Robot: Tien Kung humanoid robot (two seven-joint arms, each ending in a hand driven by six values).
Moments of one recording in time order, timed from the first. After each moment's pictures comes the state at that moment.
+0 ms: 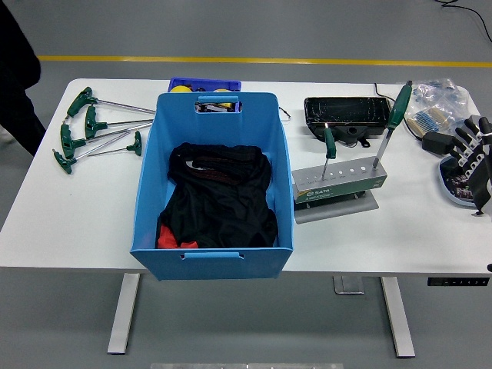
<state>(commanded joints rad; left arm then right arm) -0.09 0.06 -0.93 -0.18 0.53 0.26 0.06 0.14 -0.18 1.62 1.23 -1.08 0.09 0.04</state>
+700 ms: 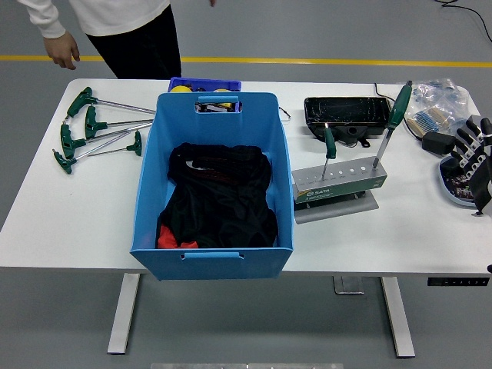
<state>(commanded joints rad) -0.09 0.06 -0.93 -0.18 0.55 0.25 0.07 0.14 -0.18 1.62 1.23 -1.07 0.08 0.04</state>
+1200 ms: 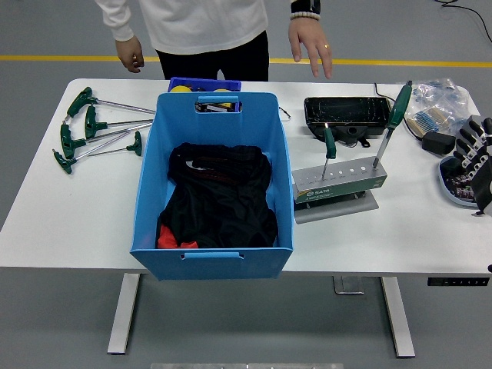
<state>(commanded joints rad) -0.09 0.06 -0.92 -0.18 0.53 0.25 0.07 0.14 -0.18 1.63 1.22 -1.06 0.07 0.04</state>
